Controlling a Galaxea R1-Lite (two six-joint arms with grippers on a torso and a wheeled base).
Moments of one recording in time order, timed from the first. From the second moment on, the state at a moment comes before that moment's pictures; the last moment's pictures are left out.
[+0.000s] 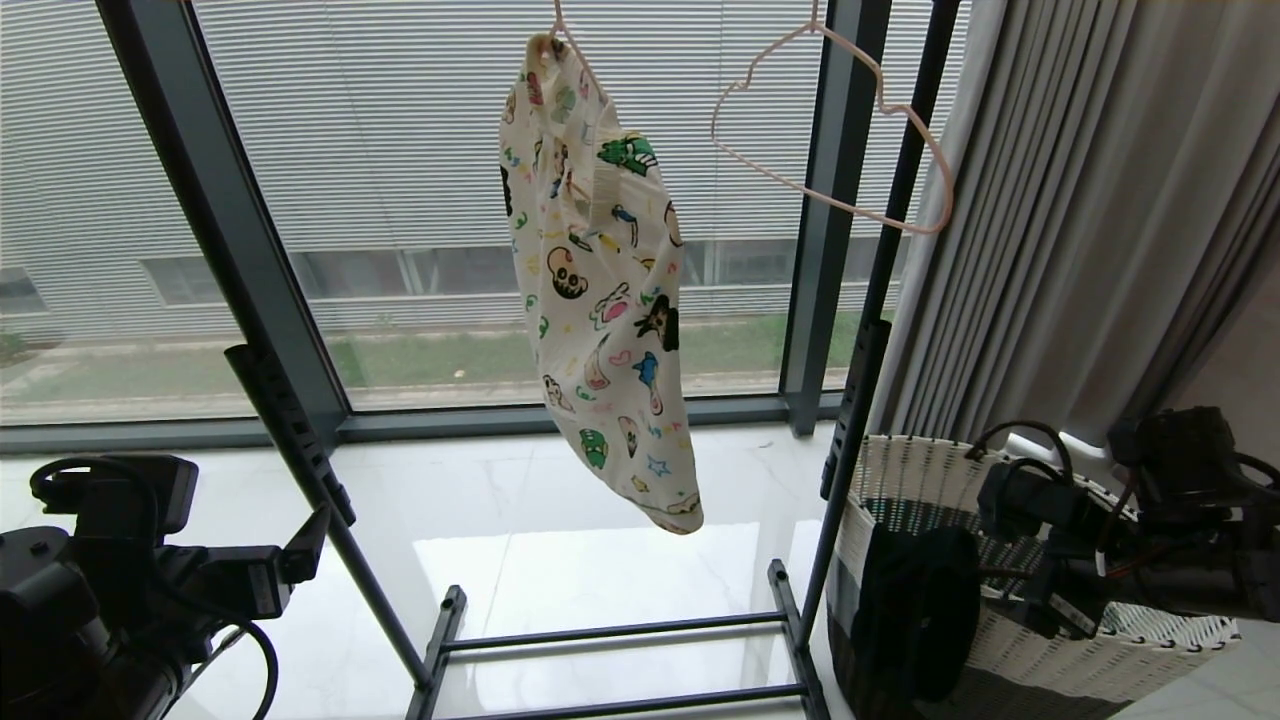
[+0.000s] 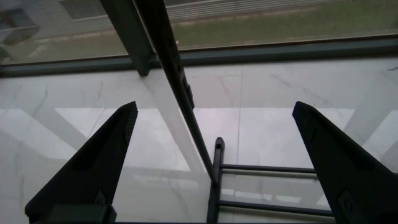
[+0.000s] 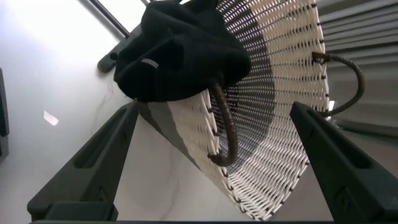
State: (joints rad) left arm -0.06 1.56 0.00 -1.38 0.29 0.17; right arm 0.23 1.66 -0.61 -0.28 0.04 -0.77
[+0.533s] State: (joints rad) left arm -0.06 1.56 0.00 -1.38 0.29 0.17; right arm 0.23 1.90 -0.71 -0.42 0.02 -0.80
